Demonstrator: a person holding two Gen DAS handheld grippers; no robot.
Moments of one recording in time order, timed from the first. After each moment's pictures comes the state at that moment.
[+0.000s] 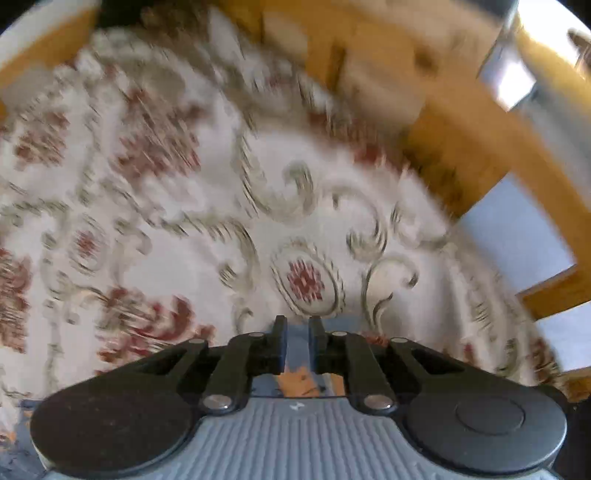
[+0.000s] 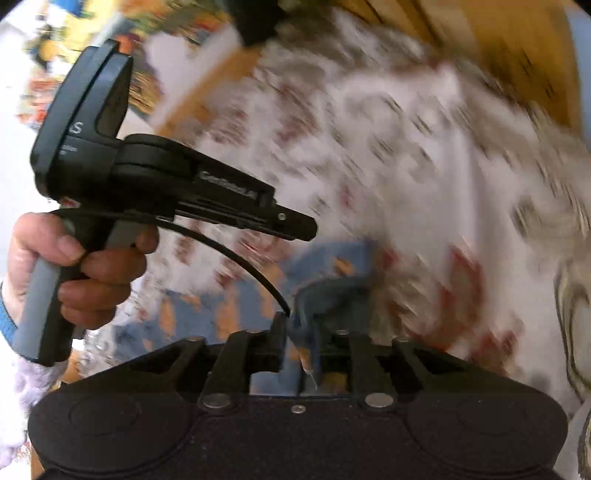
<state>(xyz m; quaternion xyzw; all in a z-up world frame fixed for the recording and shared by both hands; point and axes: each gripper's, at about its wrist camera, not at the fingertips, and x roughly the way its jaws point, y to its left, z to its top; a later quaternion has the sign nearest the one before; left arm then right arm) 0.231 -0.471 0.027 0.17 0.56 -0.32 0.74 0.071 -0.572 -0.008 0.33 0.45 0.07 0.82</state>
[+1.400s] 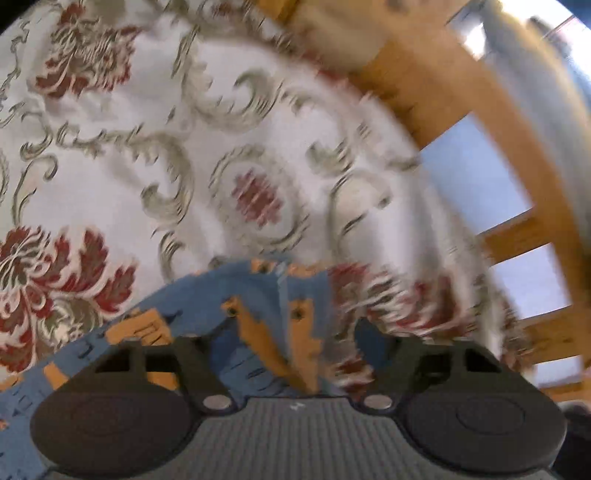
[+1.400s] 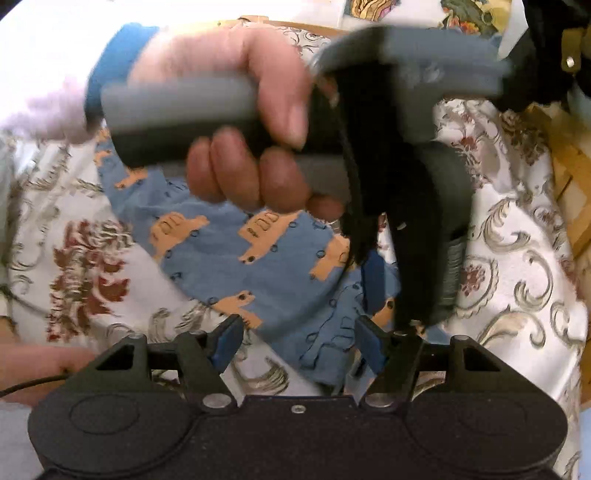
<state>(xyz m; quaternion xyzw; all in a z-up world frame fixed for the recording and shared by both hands) 0.216 -0.416 -0.016 0.11 0.60 -0.44 0.66 0.064 -0.439 0.019 -0.12 0.42 0.21 0.88</state>
